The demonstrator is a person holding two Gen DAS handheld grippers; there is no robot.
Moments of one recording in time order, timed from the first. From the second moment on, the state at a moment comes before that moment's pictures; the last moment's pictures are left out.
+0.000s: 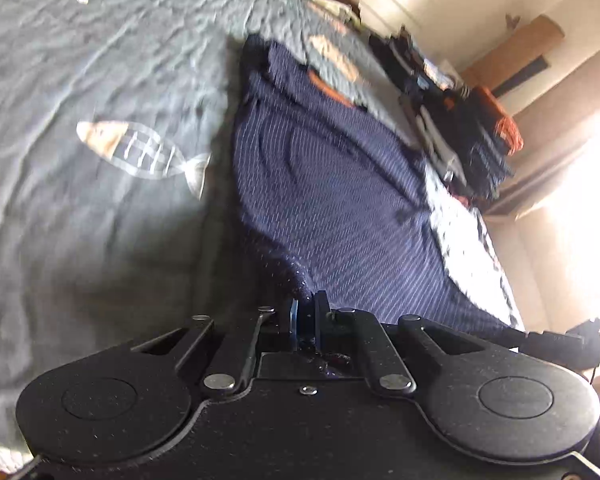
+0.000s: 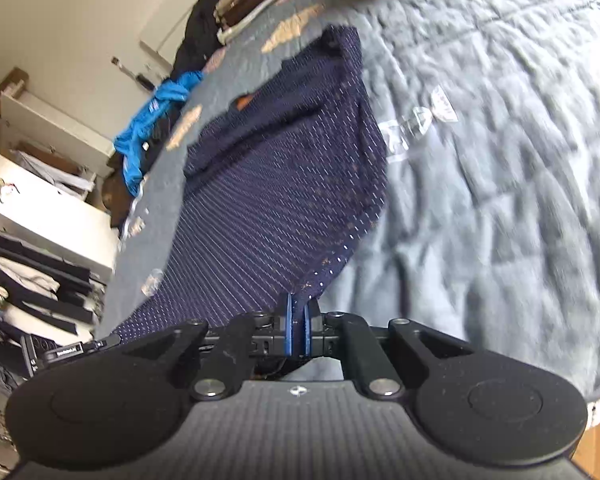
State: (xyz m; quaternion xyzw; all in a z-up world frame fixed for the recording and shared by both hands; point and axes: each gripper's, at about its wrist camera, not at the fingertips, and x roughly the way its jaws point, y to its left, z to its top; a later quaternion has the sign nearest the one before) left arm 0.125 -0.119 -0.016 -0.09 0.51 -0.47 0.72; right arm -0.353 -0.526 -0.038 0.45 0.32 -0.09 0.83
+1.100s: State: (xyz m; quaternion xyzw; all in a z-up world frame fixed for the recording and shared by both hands) left arm 0.385 -0.393 0.020 -0.07 0.44 -0.47 0.76; right arm -0.062 -0.754 -0.004 0.50 0.22 -0.17 0.82
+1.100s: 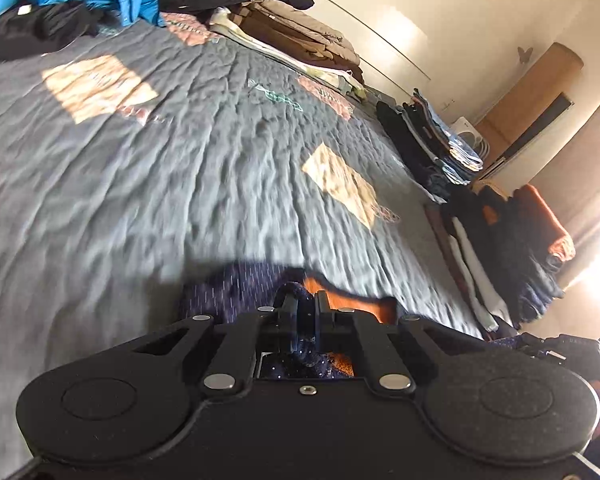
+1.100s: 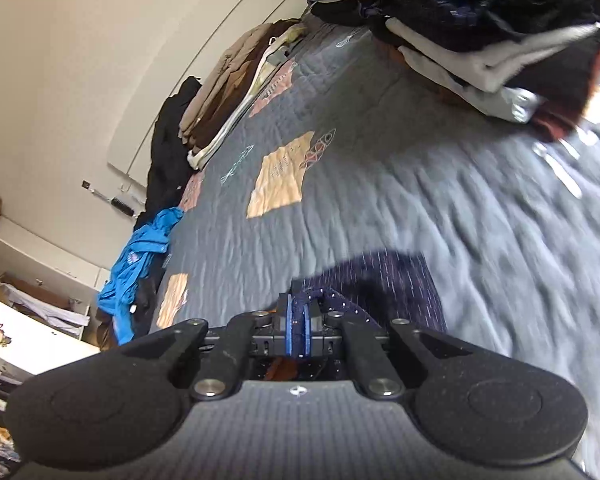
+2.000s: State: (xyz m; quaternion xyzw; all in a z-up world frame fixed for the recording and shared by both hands) left arm 0.385 -0.361 -0.010 -0.07 0.36 -0.44 0.82; right arm -0.006 -0.775 -0.025 0.33 0.24 -0.23 0.89
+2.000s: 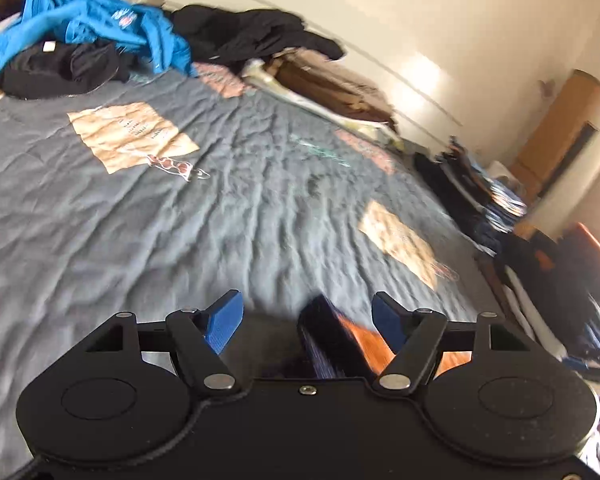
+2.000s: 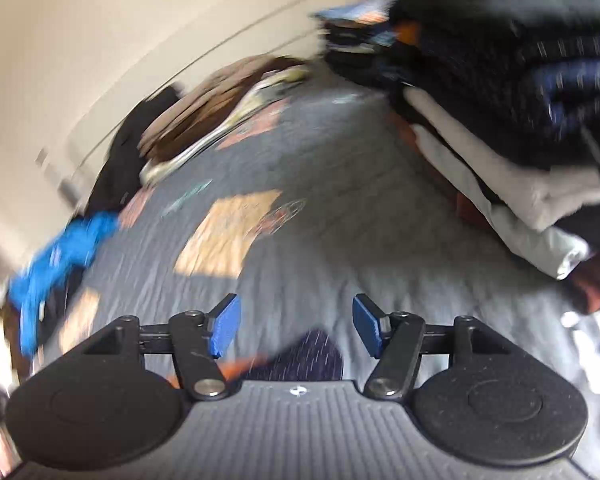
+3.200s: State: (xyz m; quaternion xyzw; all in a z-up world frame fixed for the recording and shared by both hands) left arm 0.243 -0.332 -0.078 0.17 0.33 -0.49 0.78; right arm -0.121 -0.631 -0.070 0.20 0.31 -0.27 0.89
